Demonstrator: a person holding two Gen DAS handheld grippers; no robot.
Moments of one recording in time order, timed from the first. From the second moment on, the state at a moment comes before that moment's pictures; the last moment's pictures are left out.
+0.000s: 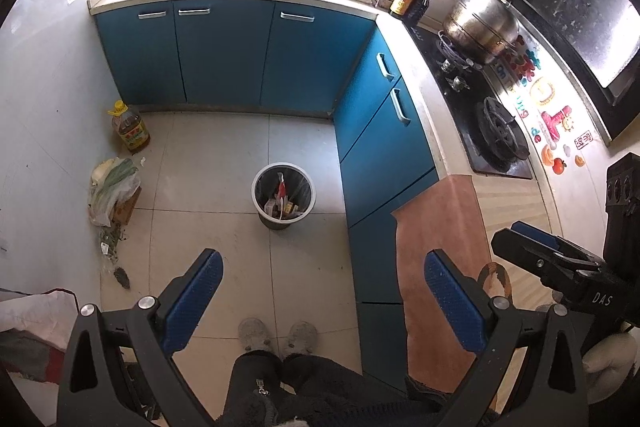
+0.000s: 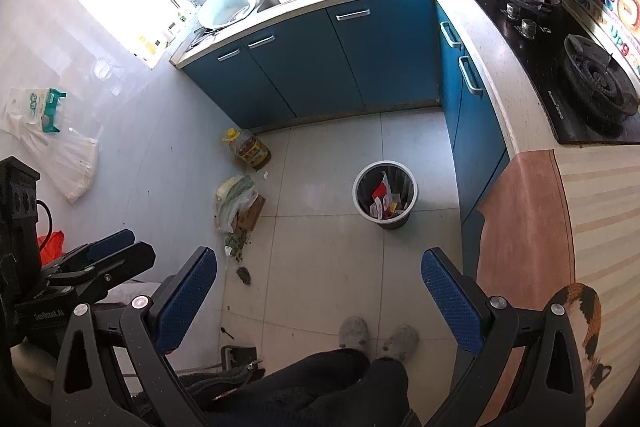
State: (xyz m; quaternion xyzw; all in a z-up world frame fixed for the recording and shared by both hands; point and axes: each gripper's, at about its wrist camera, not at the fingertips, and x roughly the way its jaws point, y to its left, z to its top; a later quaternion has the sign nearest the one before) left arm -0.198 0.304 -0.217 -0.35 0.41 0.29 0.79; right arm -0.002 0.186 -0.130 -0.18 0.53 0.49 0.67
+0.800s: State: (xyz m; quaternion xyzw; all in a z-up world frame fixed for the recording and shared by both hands) left arm -0.194 0.298 -0.214 -0.35 0.41 0.27 0.80; right arm -0.003 0.172 -0.133 -0.17 0.54 0.48 0.67
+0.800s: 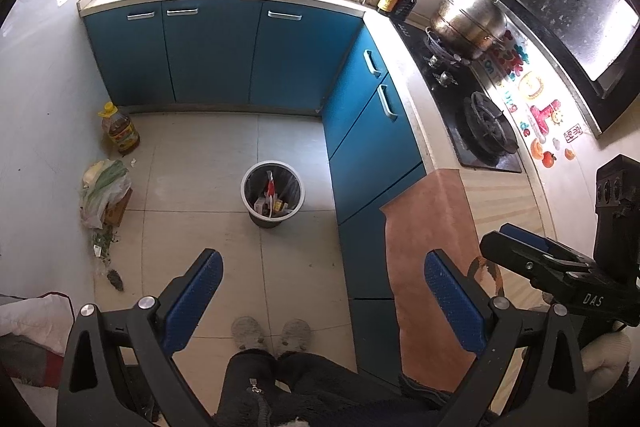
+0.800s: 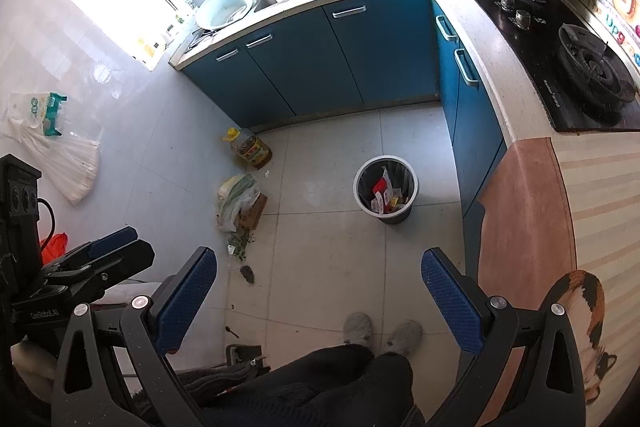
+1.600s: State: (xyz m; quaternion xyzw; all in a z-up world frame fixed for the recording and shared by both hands) left arm -0.196 0.295 -0.214 -0.35 0.41 0.26 0.80; right arm -0.007 0.171 -0.136 -0.16 0.55 0.48 0.66
